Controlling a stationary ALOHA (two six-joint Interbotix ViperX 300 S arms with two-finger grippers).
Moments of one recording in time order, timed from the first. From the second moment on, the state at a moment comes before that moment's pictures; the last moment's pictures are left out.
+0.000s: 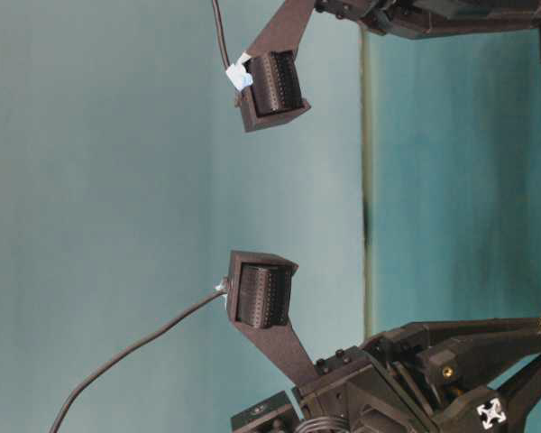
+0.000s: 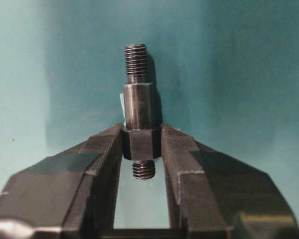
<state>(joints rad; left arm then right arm) 0.02 0.15 0.64 0.02 0.26 0.02 -0.01 0.06 0.76 -0.01 0.38 0.10</state>
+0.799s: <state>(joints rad) 0.00 -0.07 0.82 0.02 -0.04 0.01 0.03 -0.12 0.89 0.05 0.06 0.13</state>
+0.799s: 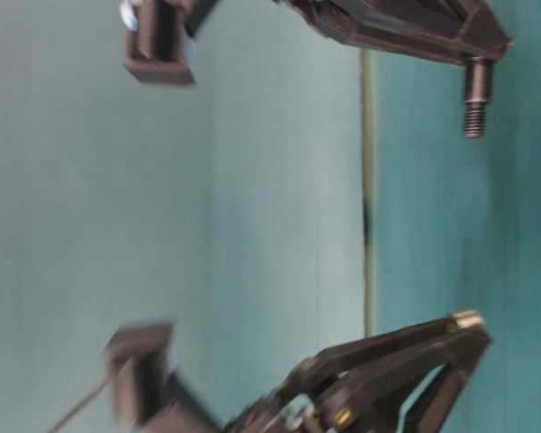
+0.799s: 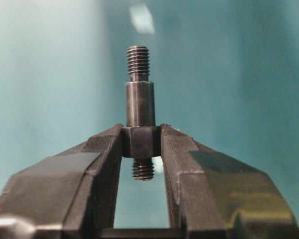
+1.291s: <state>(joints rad) -0.03 -0.12 0.89 0.02 -0.31 -0.02 0.04 -0.17 1.01 0.05 -0.15 0.19</state>
